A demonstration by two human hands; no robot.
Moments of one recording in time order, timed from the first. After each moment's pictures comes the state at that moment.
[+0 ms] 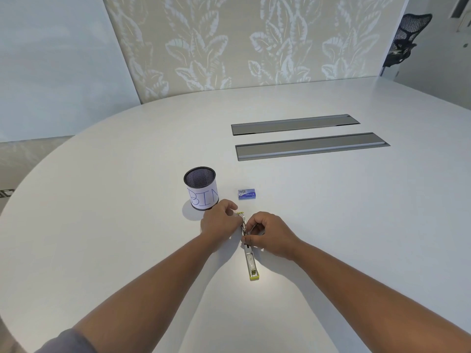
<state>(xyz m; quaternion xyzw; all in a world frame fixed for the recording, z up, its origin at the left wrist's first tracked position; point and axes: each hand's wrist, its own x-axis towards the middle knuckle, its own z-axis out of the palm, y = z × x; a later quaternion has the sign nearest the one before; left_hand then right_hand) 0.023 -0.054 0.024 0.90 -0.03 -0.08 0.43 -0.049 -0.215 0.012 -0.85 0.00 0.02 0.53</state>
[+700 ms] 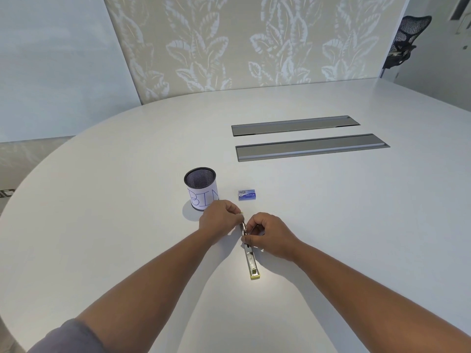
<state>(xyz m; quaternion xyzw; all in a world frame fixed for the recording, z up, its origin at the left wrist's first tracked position) 0.026 -0.053 0.042 0.90 -0.06 -0.10 0.42 -0.053 -0.211 0.018 -0.85 0.01 0.02 0.53</state>
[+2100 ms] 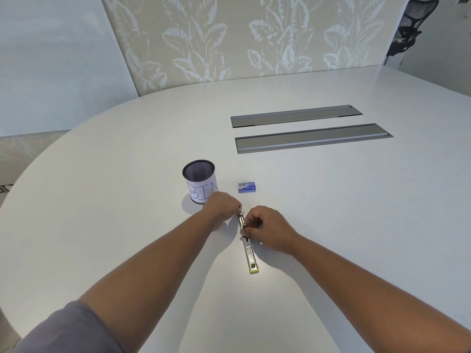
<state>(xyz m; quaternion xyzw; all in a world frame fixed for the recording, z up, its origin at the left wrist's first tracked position) 0.040 -0.065 0.057 0.86 0.00 -0.22 0.46 -0.055 -0.207 0.021 -0.86 0.00 0.02 0.51</state>
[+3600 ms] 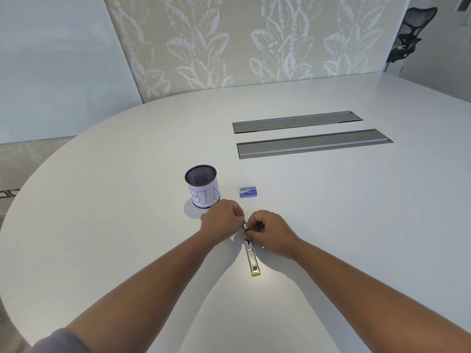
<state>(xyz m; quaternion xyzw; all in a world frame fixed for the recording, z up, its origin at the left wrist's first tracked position) 0.008 -0.058 0.058 0.95 -0.10 -0.09 0.29 -0.054 -0.209 0.018 -0.86 0.00 0.00 0.50</state>
